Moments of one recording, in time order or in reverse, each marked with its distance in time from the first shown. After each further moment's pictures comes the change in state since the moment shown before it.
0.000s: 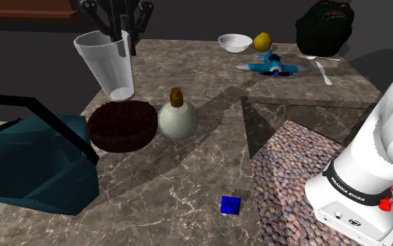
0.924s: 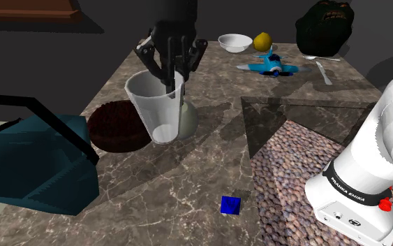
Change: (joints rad) arm 0.046 -0.420 0.008 -0.531 0.150 0.130 -0.028
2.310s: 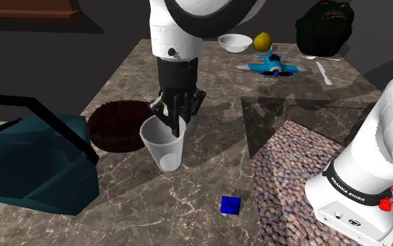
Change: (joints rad) arm 0.009 0.084 0.037 -0.210 0.022 0.290 -0.040
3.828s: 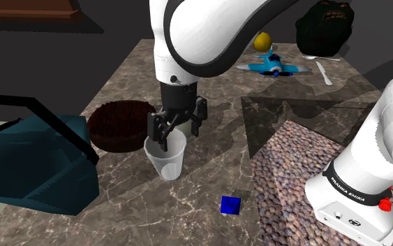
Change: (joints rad) arm 0.001 0.077 0.017 -0.059 0.001 0.135 -0.012
